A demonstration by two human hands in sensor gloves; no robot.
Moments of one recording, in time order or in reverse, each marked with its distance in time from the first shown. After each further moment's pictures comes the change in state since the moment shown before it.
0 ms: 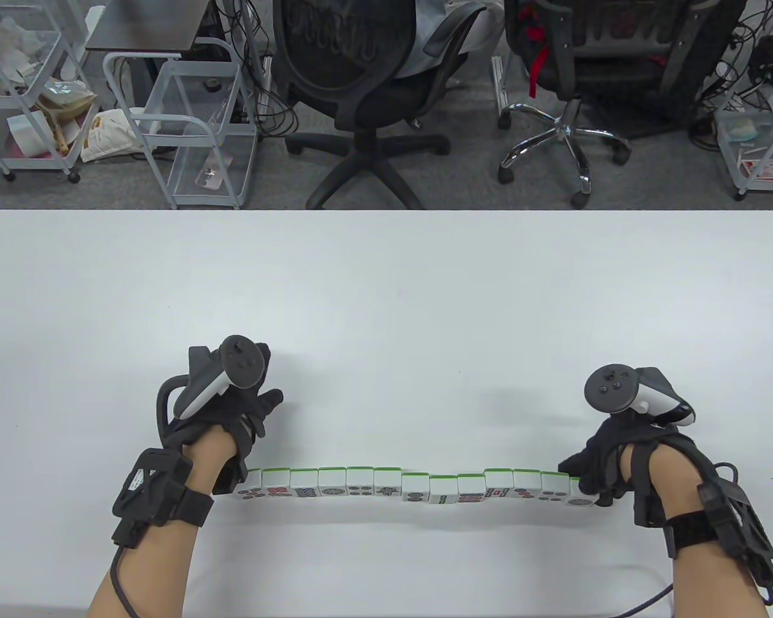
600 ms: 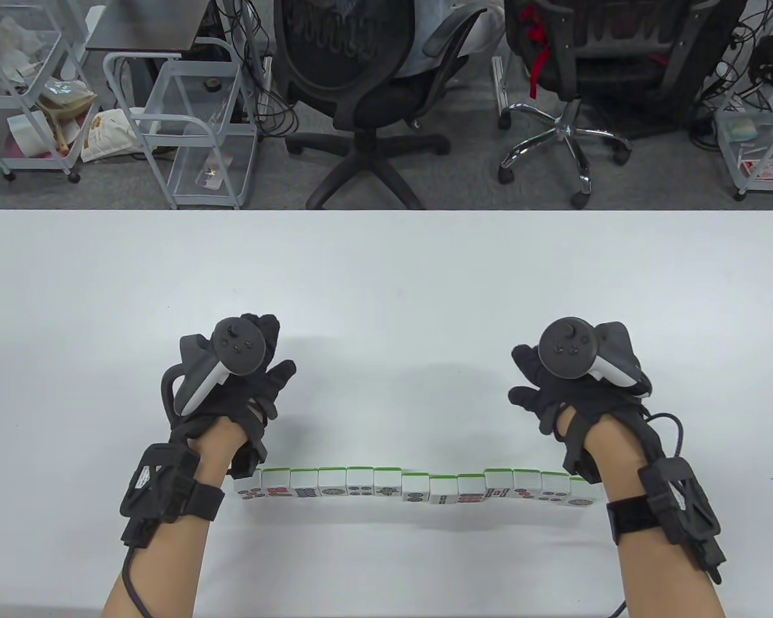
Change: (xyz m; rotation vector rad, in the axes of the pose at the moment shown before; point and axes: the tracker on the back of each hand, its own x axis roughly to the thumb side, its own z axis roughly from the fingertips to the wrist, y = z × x) left_hand 0.027 0.043 0.023 0.209 -0.053 0.190; right_hand 0.122 -0.052 0.008 -0.556 -0.099 0.157
